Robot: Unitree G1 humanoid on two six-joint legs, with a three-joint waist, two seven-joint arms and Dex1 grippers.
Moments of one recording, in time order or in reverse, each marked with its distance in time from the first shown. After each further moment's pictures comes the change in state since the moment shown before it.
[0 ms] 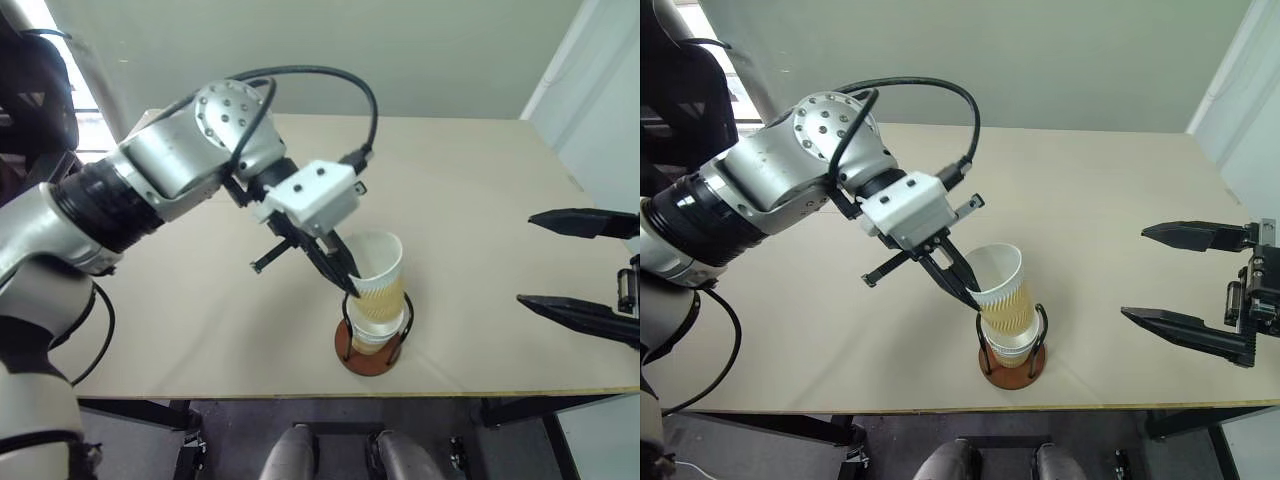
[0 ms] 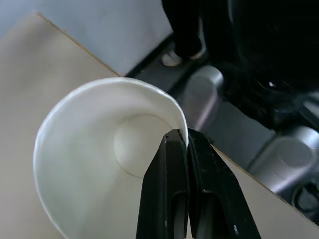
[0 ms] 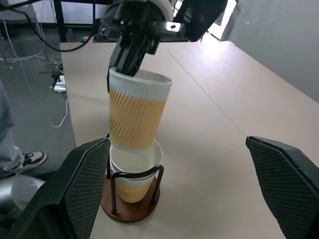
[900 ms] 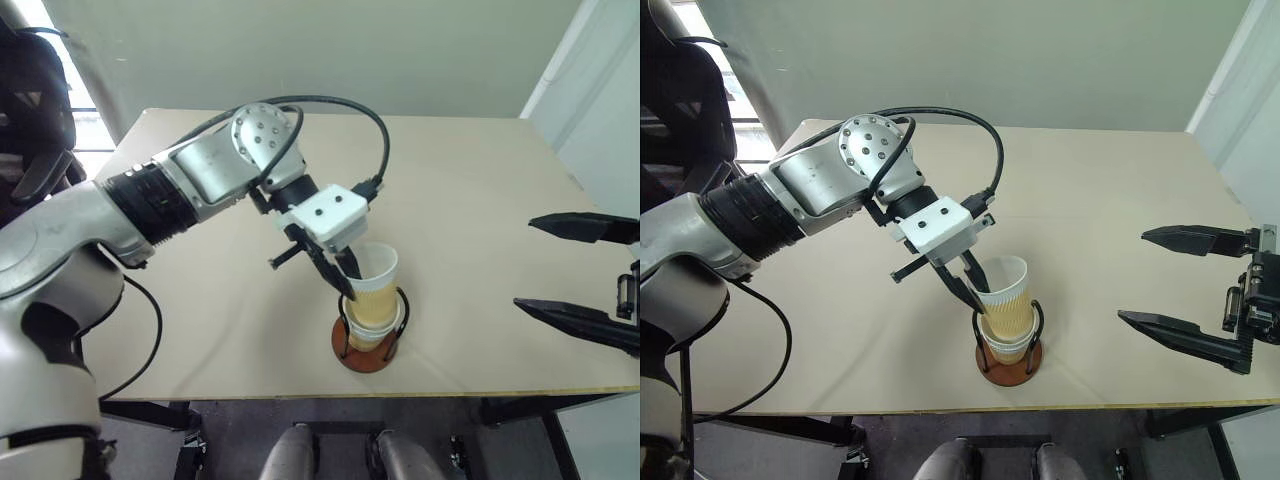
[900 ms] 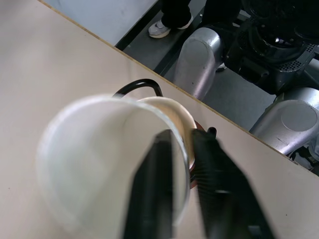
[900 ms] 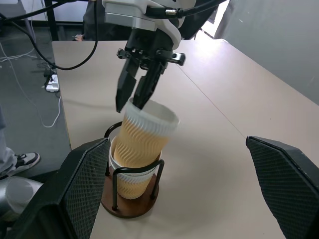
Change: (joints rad) left arm -0.018 -0.095 -0.112 0.142 0.067 -0.130 0.000; right arm 0.032 0.018 -0.031 -0.035 0.015 0.007 -0.037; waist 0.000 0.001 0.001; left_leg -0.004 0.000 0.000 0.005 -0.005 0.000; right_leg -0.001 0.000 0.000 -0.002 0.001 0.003
